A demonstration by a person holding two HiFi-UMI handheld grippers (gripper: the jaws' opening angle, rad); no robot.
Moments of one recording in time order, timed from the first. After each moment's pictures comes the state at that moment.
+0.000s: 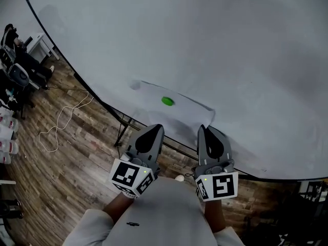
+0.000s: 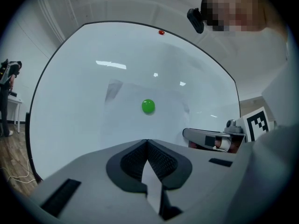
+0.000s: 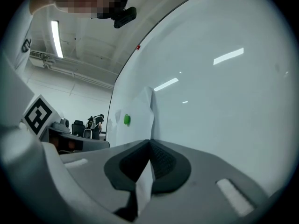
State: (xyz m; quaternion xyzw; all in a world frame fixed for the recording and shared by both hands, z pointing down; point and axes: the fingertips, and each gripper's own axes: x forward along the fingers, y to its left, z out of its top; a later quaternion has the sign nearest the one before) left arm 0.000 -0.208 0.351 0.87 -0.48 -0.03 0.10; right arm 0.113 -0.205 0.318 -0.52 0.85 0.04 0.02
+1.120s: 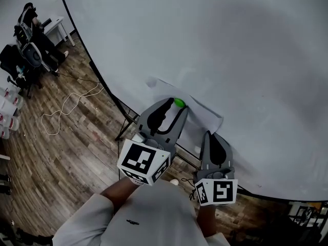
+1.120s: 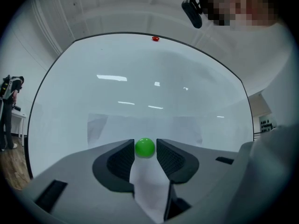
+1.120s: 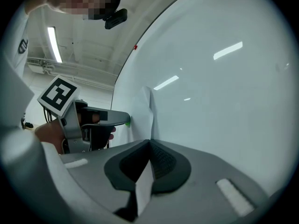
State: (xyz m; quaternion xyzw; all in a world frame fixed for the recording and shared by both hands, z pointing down) left arm 0.016 -0.243 0.275 0.85 -0.52 -0.07 0.04; right arm 0.113 -0.205 0.318 -0.51 0.86 0.02 0.02
